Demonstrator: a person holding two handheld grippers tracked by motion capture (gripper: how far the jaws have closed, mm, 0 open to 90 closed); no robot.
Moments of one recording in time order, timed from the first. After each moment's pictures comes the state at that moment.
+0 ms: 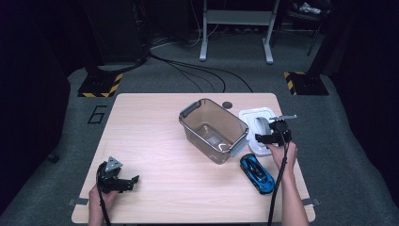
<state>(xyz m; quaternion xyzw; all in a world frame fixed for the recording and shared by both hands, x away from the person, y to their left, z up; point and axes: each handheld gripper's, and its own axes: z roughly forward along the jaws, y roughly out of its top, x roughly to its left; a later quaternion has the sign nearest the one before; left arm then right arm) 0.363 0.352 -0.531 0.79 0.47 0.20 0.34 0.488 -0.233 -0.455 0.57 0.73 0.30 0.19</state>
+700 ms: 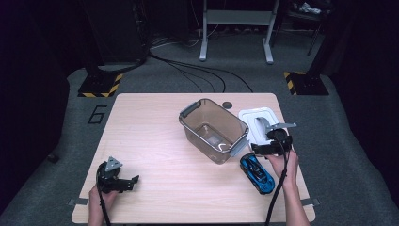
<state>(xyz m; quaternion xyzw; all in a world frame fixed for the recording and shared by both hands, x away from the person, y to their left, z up) 0.363 0.352 -0.531 0.79 0.47 0.20 0.34 0.443 -0.215 -0.439 0.53 0.76 0.32 0.19</state>
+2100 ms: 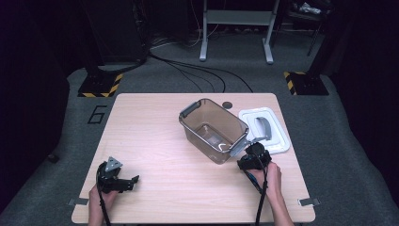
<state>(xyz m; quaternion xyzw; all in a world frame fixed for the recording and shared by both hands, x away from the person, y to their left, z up) 0.363 0.352 -0.532 0.79 0.47 0.20 0.34 0.431 -0.162 -0.492 0.50 0.82 0.24 0.15</state>
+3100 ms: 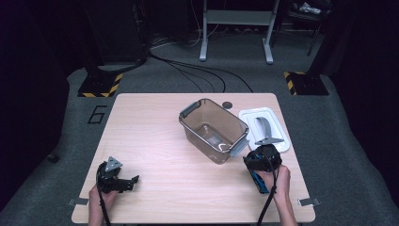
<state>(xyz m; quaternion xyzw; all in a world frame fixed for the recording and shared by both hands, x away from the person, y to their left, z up) 0.363 0.352 -0.532 0.79 0.47 0.20 0.34 0.400 -0.182 -0.454 0.50 0.79 0.31 0.20</state>
